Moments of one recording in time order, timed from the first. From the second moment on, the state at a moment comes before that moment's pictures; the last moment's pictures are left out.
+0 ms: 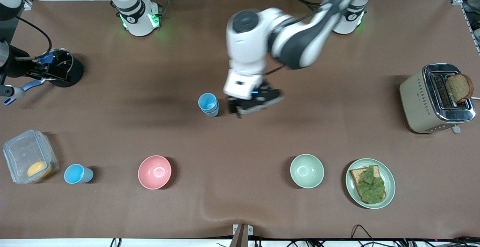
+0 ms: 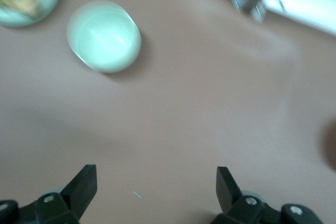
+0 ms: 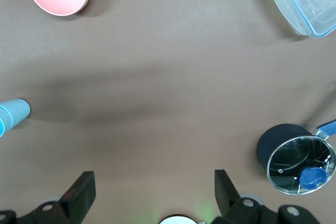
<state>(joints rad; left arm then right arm) -0.60 0.48 -0.12 -1.30 0.31 1.92 -1.16 0.00 0.02 -0.08 -1.65 0.03 1.51 0.03</state>
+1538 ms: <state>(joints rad) -0.03 0.02 -0.15 -1.61 0.03 1.69 -0.15 0.00 0.03 -0.07 -1.64 0.02 1.50 0.03</state>
